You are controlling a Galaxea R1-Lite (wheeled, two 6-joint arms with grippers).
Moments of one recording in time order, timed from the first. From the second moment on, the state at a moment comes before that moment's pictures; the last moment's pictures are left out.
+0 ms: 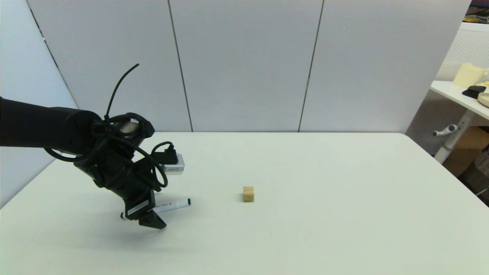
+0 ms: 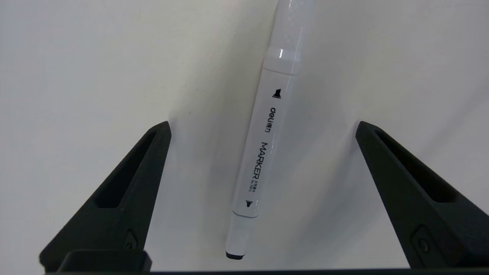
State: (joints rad) left arm -0.27 1.87 -1.25 0.64 -0.20 0.88; right arm -0.01 0.00 0.00 0.00 0.01 0.00
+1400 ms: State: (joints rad) left arm -0.27 1.87 -1.25 0.67 -0.22 0.89; right arm -0.01 0.00 0.00 0.00 0.01 0.00
